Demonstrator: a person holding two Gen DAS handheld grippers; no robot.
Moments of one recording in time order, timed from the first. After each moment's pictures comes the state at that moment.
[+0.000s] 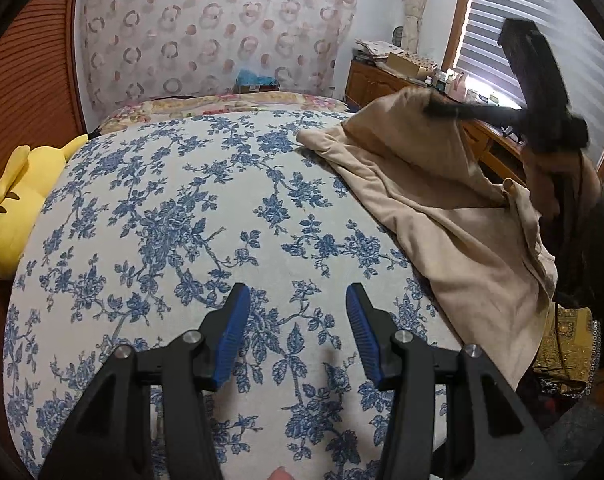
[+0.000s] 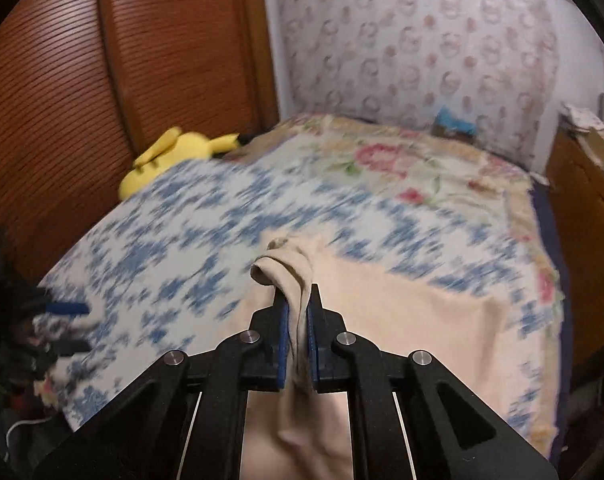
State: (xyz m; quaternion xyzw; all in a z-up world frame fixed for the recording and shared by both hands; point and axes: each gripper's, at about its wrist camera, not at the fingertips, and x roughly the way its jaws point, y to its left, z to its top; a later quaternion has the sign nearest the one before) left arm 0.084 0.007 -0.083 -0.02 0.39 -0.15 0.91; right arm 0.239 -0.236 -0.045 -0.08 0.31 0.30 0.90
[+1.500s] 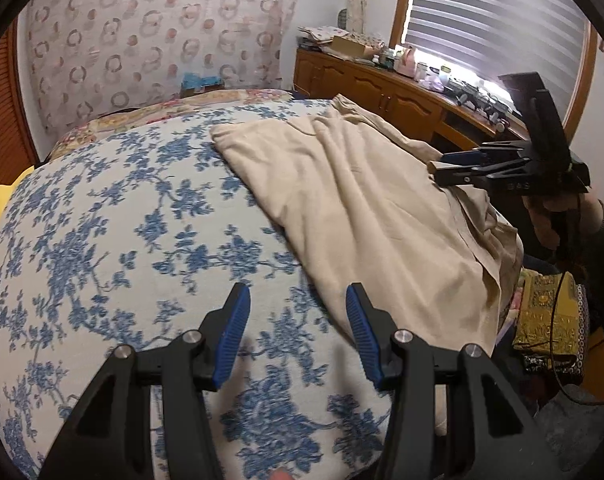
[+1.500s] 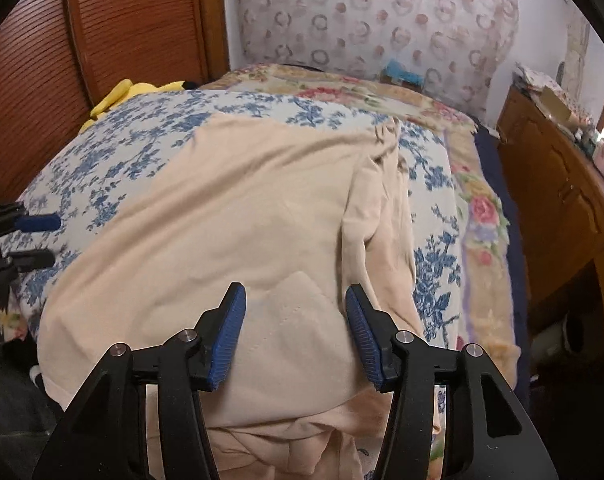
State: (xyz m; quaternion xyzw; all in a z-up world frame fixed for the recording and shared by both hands) left arm 0.082 -0.079 -0.082 0.02 0.39 -0.23 0.89; right arm 0.171 -0.321 -0.110 -0.11 0.39 0.22 0.89
